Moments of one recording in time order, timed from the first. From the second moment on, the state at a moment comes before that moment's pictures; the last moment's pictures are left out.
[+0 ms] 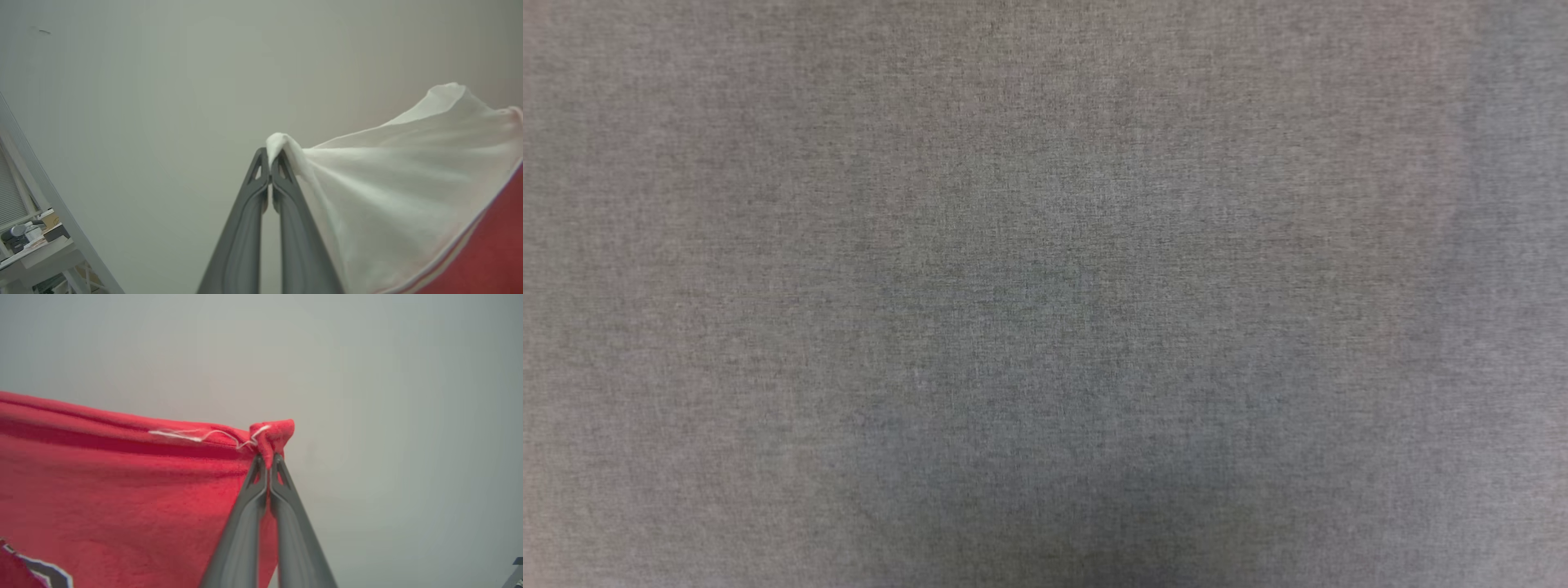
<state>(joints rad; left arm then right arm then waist) -2.04 0.49 -0.51 0.73 -0.26 -0.11 -0.10 -1.66 -0.34 -0.05 0.57 0.30 0.13 0.13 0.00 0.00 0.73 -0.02</state>
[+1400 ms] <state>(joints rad) -0.53 0.39 -0.54 0.60 -0.47 -0.08 -0.24 -0.54 -0.44 0.36 0.62 0.86 0.13 0.06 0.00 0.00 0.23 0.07</state>
